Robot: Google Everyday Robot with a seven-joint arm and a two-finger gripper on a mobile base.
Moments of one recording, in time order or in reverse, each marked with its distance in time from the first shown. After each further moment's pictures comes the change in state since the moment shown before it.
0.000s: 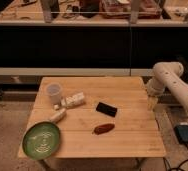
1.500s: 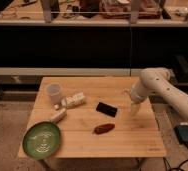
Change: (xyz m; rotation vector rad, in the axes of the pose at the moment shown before) arm -0.132 0.048 -0.018 0.025 -0.205 -0.219
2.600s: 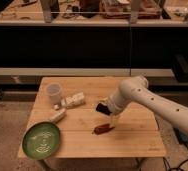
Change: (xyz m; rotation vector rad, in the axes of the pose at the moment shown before) arm -0.151 0.043 0.029 -0.019 -0.143 -0.261
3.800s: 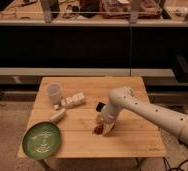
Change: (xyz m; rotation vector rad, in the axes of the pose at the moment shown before) arm 0.018 0.029 0.094 -0.181 -0.028 0.058
